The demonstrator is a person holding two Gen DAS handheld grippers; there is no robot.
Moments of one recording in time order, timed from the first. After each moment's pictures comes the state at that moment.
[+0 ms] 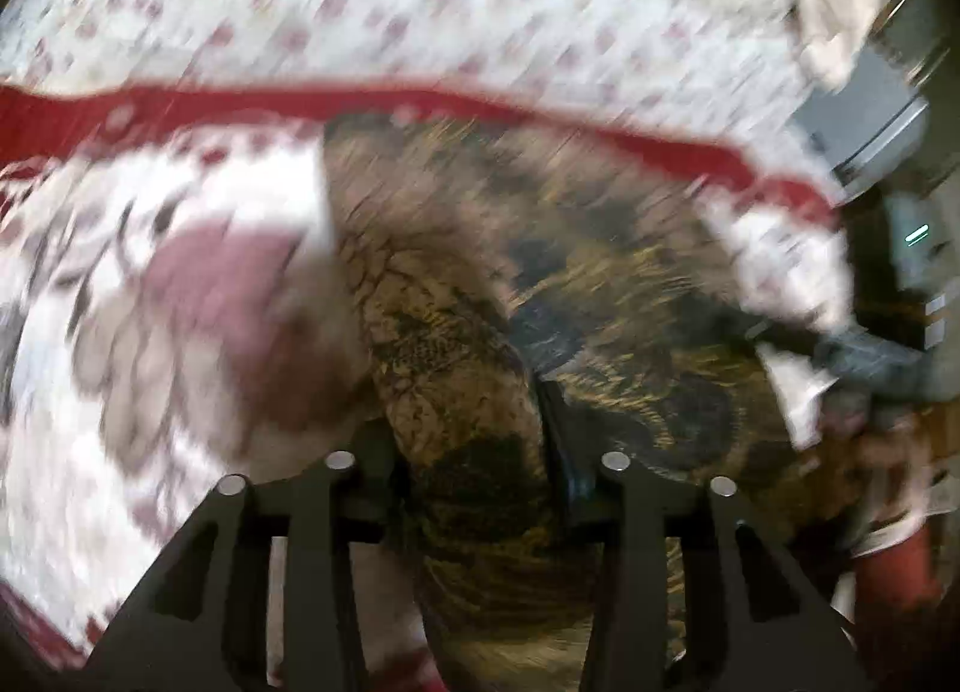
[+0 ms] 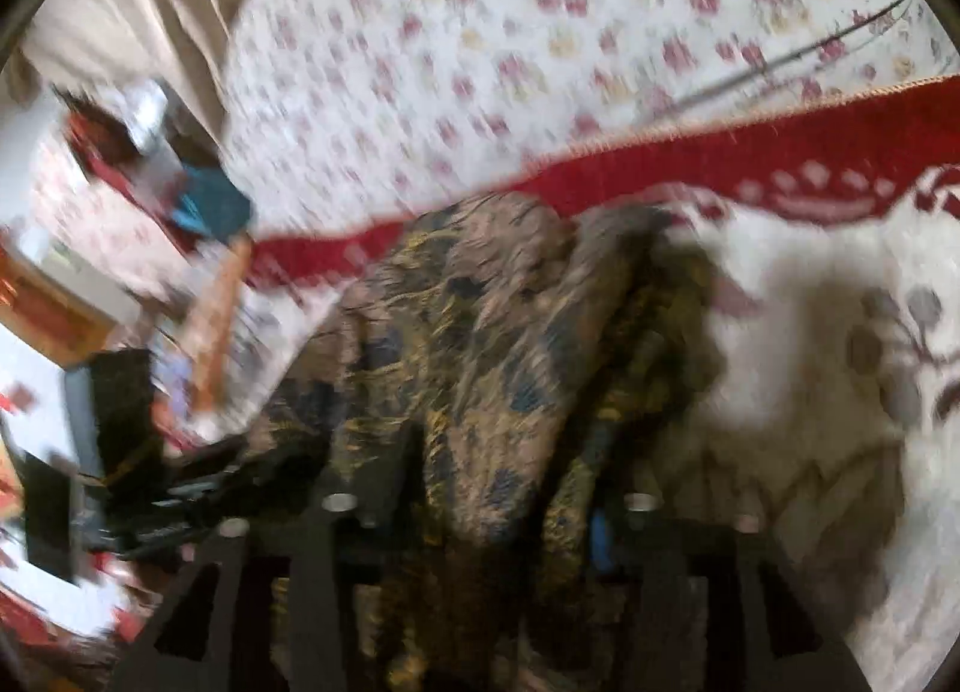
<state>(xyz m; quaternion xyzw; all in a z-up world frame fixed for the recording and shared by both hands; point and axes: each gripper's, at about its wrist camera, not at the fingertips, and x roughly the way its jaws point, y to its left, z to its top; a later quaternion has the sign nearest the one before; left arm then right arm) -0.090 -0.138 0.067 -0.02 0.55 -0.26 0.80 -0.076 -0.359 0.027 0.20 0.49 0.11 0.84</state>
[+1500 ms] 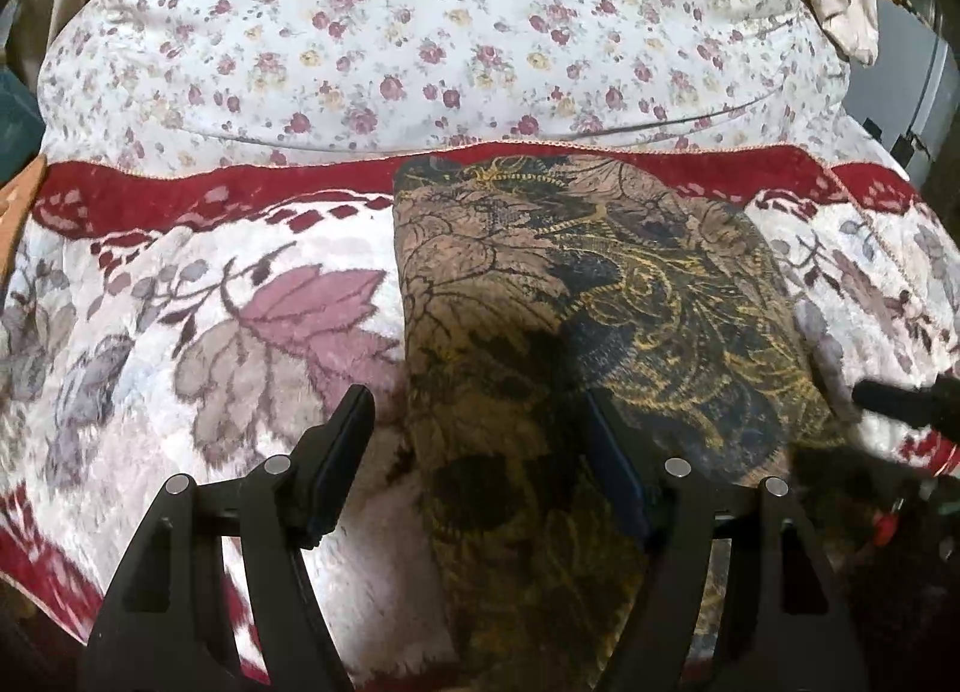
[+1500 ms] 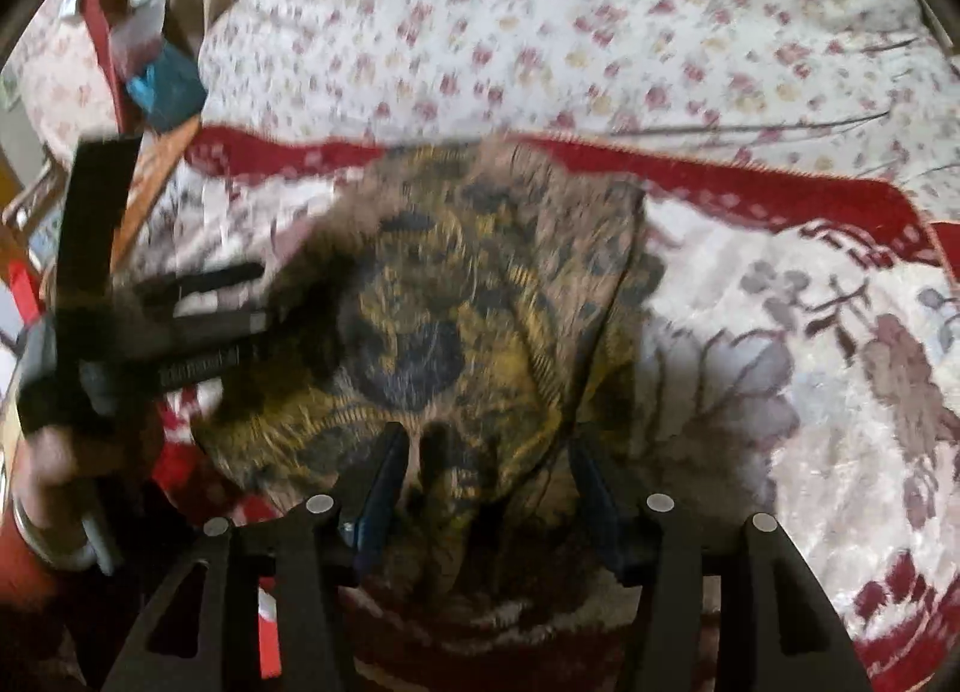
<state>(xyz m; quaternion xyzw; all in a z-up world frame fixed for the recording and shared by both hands) -0.126 -0.145 0.076 0.05 0.44 -0.17 0.88 -0.178 -0.292 0.057 0.05 0.44 0.02 0.89</state>
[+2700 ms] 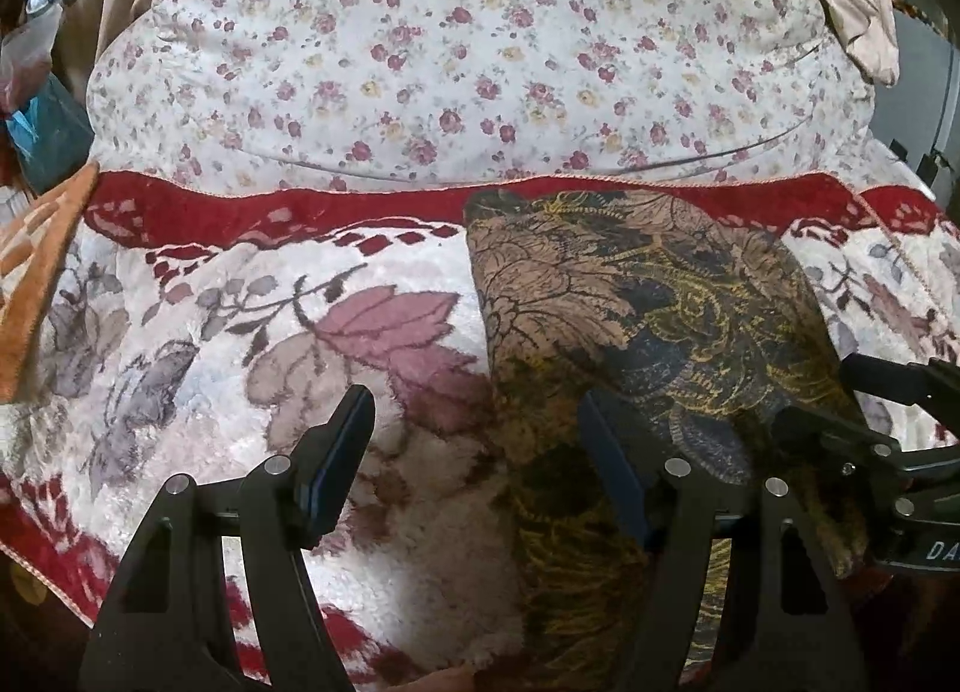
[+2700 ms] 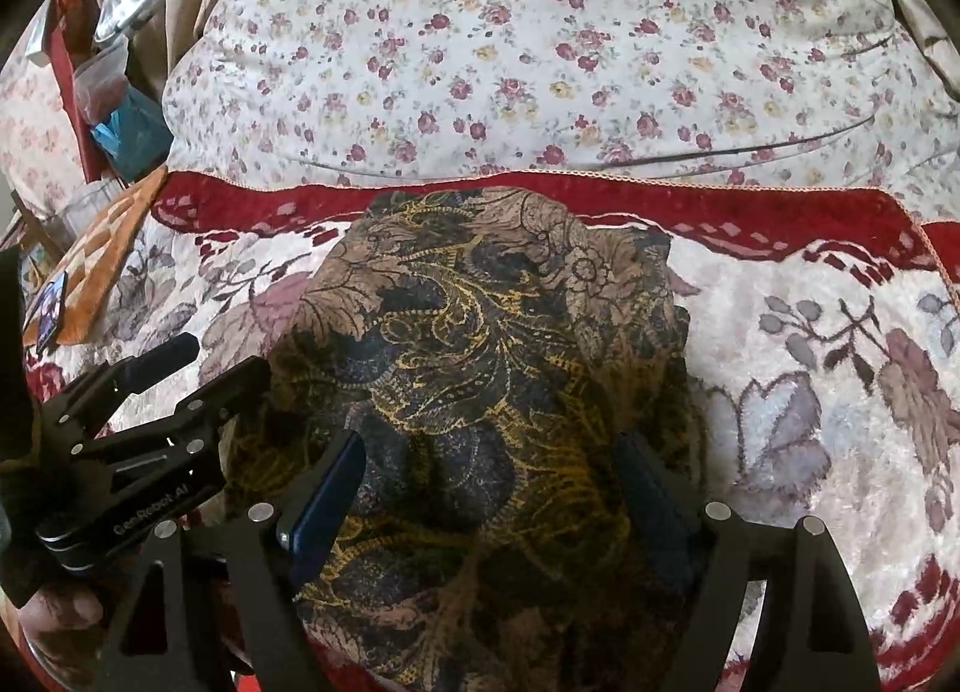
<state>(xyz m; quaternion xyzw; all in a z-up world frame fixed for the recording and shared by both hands) -0.132 -0.122 0.083 0.07 0.39 -0.12 0.91 -0.137 -0.266 0.049 0.06 0.44 -0.01 0.90</state>
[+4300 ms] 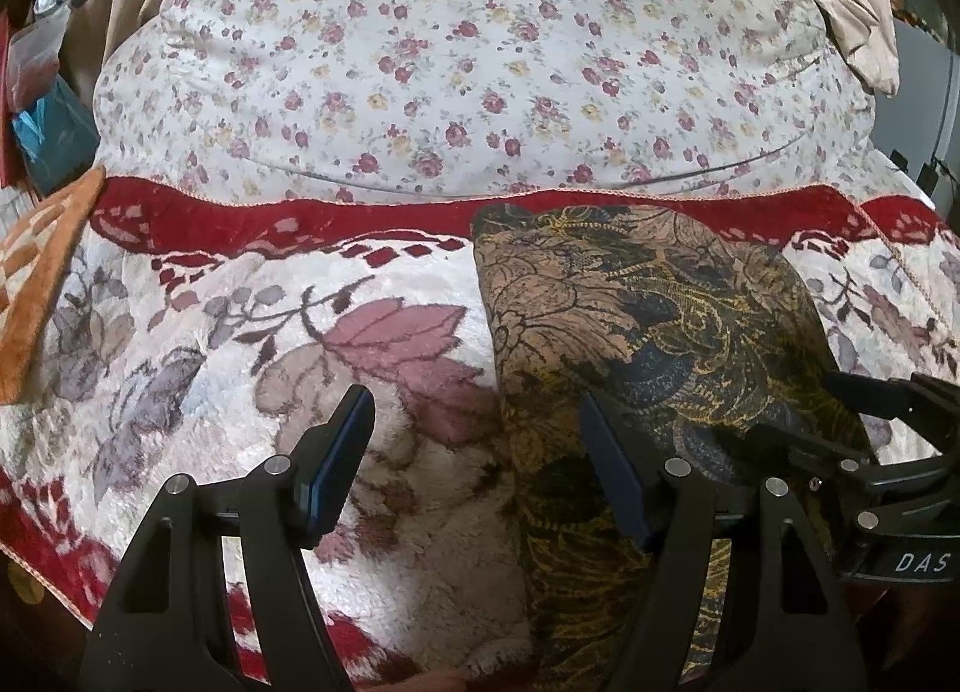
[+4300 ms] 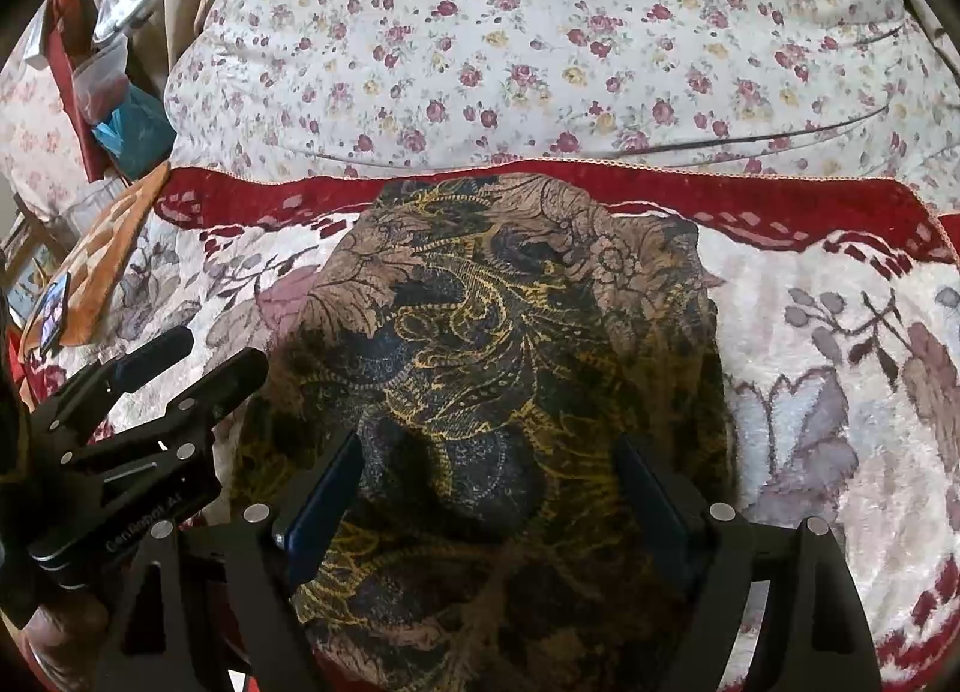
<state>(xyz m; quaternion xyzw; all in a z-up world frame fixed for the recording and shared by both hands) -0.134 -0.123 0.089 0.05 0.38 -0.12 0.91 -0.126 -0.260 0.041 0.06 0.45 0.00 0.89</state>
